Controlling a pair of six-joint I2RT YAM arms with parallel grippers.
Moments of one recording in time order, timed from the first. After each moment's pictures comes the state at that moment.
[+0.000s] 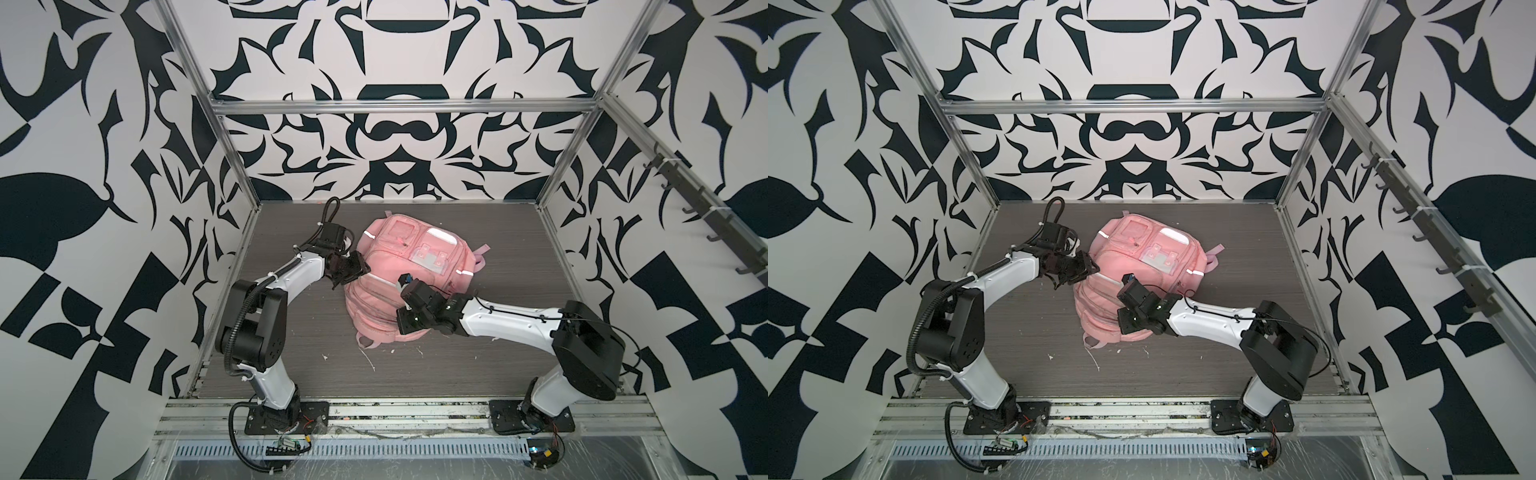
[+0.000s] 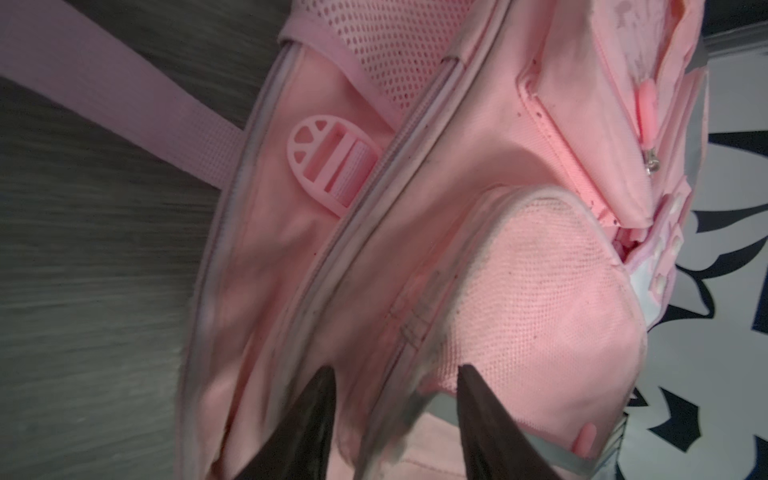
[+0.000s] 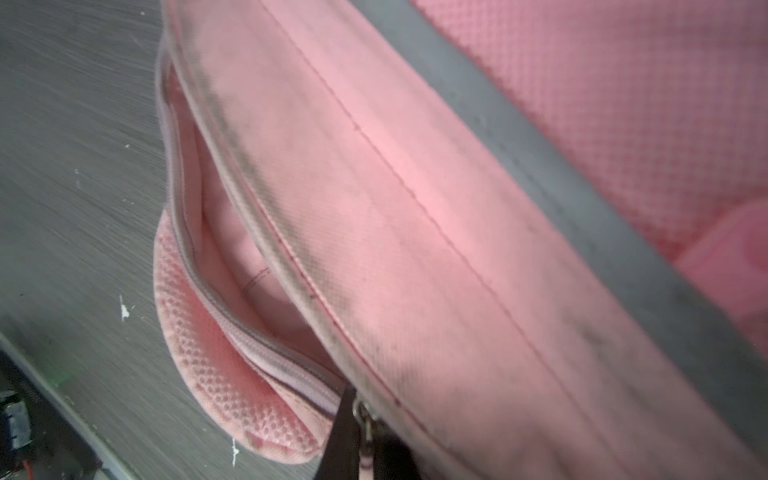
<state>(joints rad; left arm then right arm) -0.32 1.69 1.14 -0.47 0.39 -0.61 0.96 1.62 0.97 -0.31 -0.03 0.63</state>
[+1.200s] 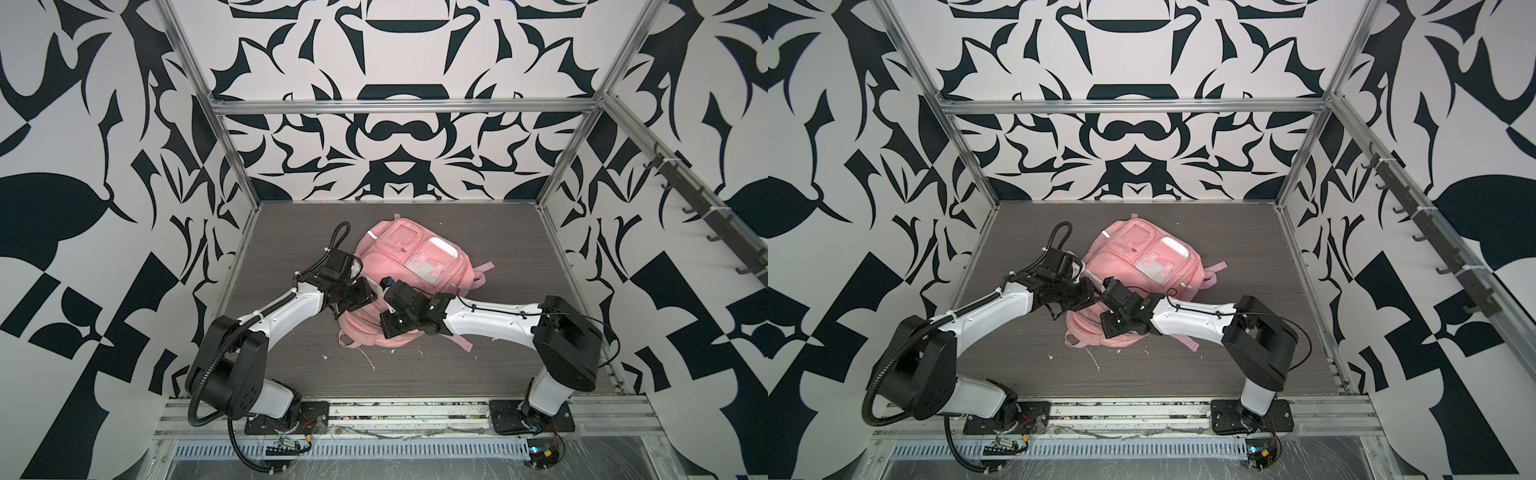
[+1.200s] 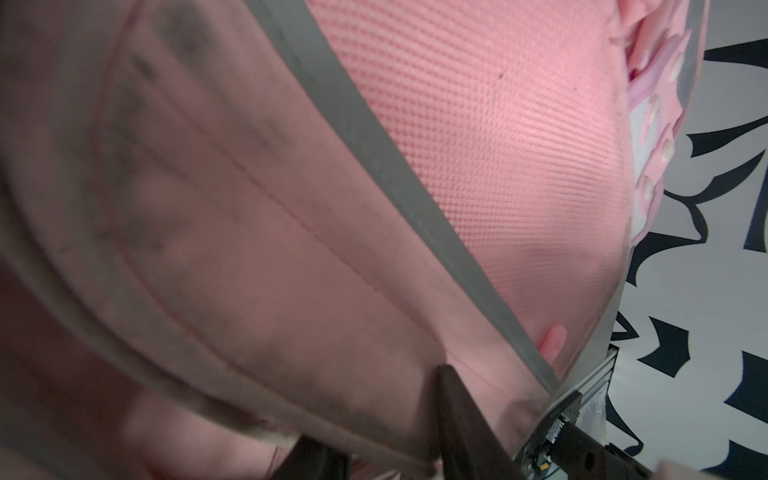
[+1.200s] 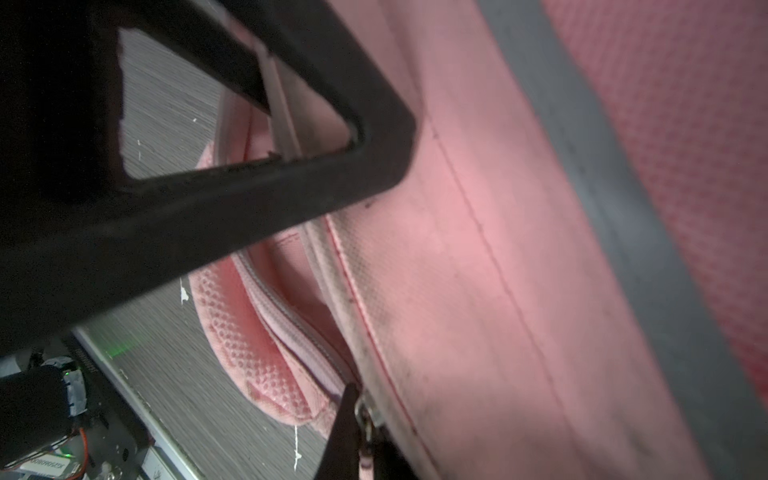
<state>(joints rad) -0.47 1.45 0.86 -0.42 0.39 -0.74 1.02 1.71 1.08 -0.32 -0.07 0.62</state>
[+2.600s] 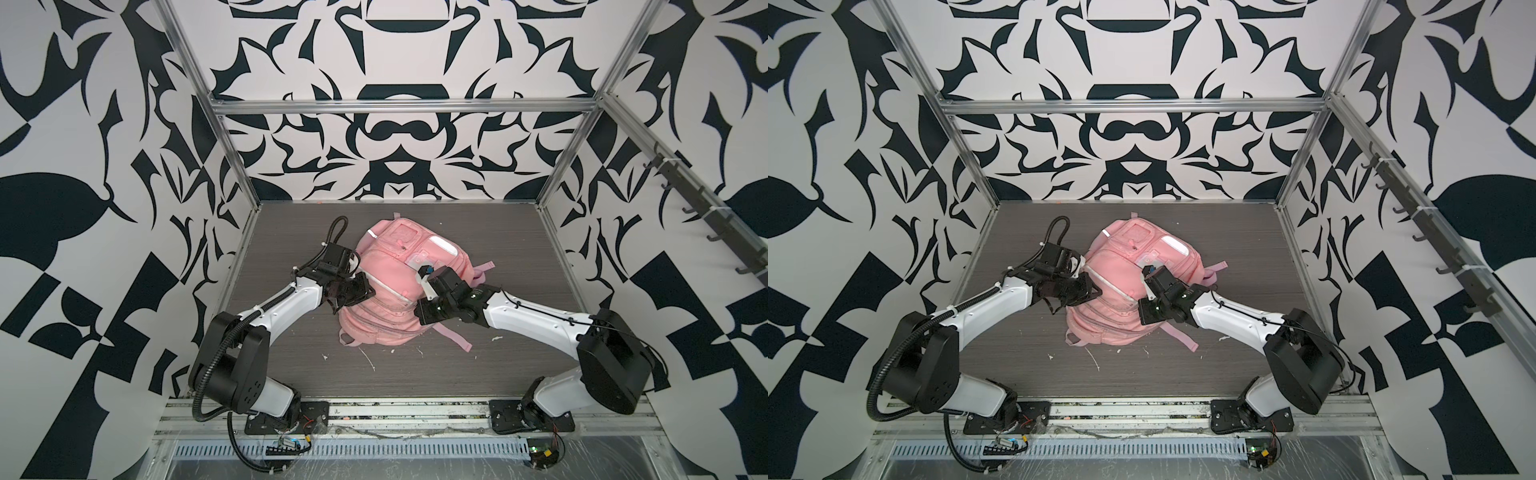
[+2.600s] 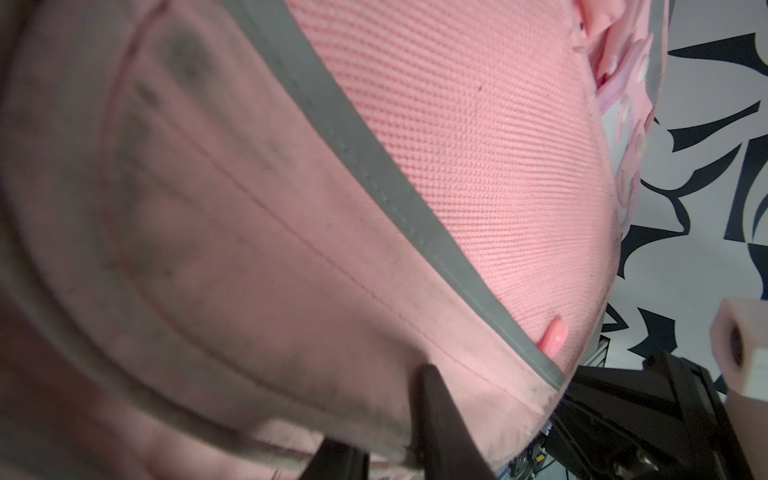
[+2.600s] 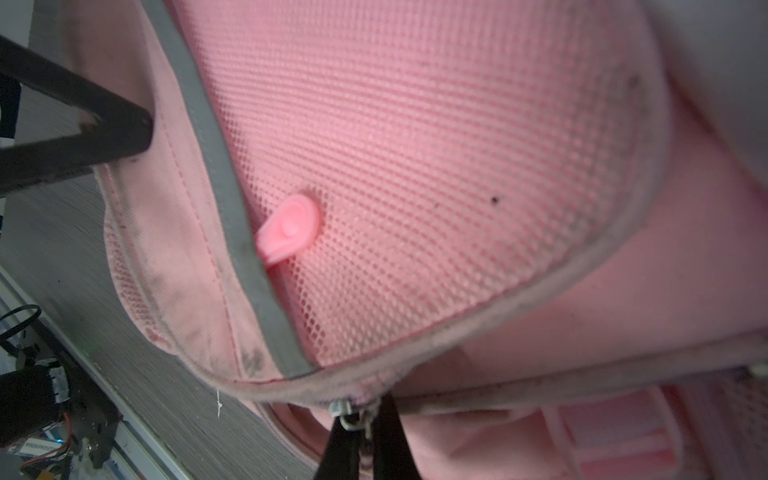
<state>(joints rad) -0.43 1.47 0.91 -0.43 0.43 -0.67 0.74 1.48 0.88 -0.37 -0.17 0.52</state>
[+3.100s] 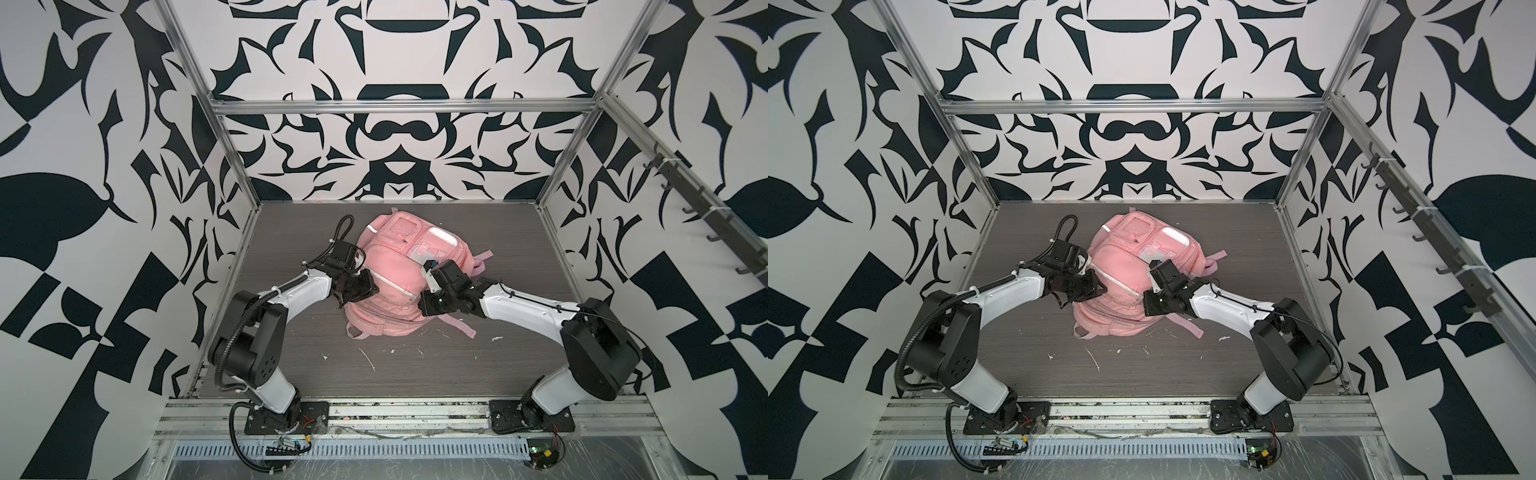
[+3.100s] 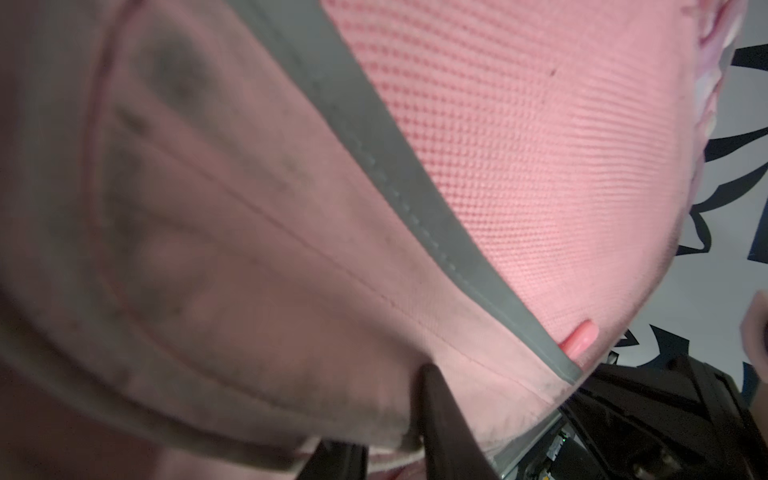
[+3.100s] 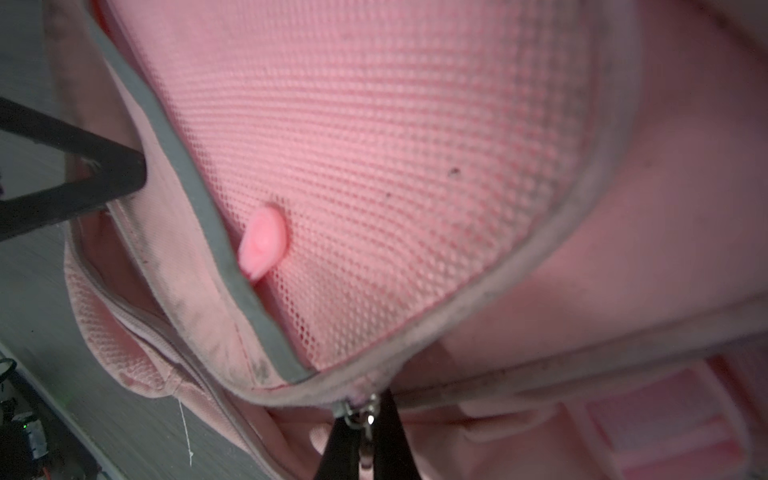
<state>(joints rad) -0.43 1.67 1.01 -0.38 0.43 -0.68 0.65 1.57 0.92 -0.34 -0.19 0.52</state>
